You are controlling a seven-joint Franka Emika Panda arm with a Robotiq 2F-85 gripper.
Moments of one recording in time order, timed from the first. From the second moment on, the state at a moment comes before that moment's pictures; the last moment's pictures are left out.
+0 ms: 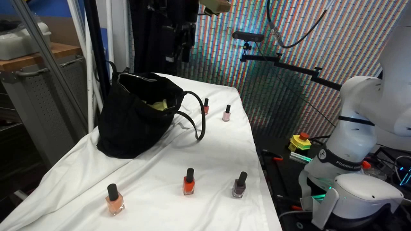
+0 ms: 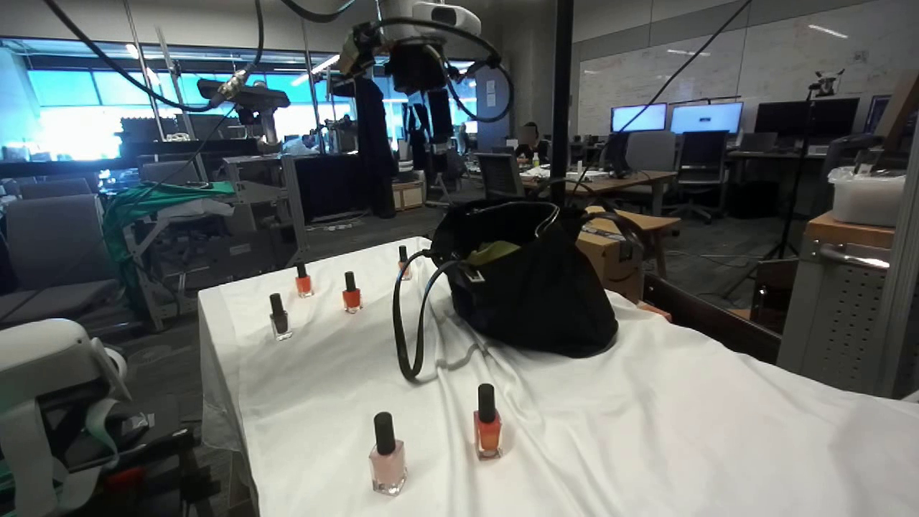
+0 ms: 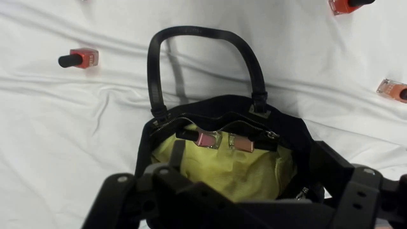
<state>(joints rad) 0.06 0.08 0.01 -1.76 -0.08 1.87 0.28</state>
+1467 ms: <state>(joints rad) -0.23 0.06 -0.23 -1.96 0.09 1.86 -0.08</state>
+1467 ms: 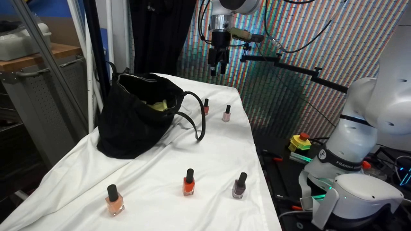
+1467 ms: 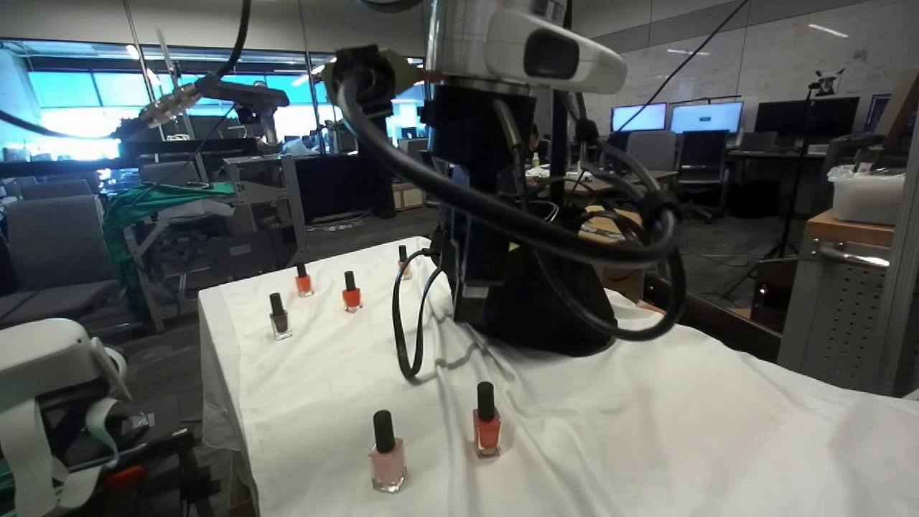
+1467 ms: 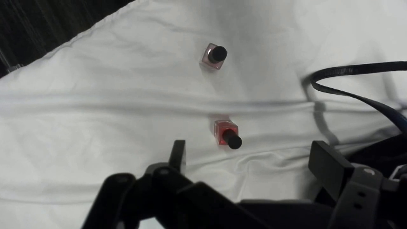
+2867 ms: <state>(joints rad) -0.23 0.28 -0.22 -1.97 0.06 2.07 -0.11</state>
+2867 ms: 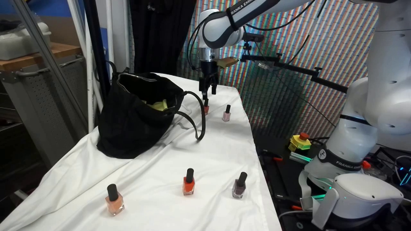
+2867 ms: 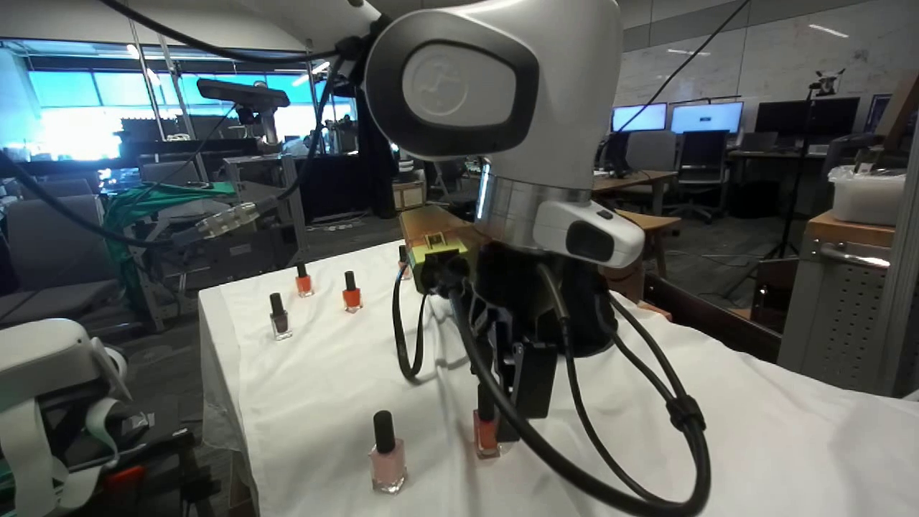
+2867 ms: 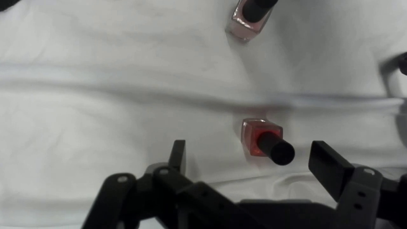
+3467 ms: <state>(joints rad) -0.21 0.35 -0.19 -1.97 0.02 2.17 -0.11</state>
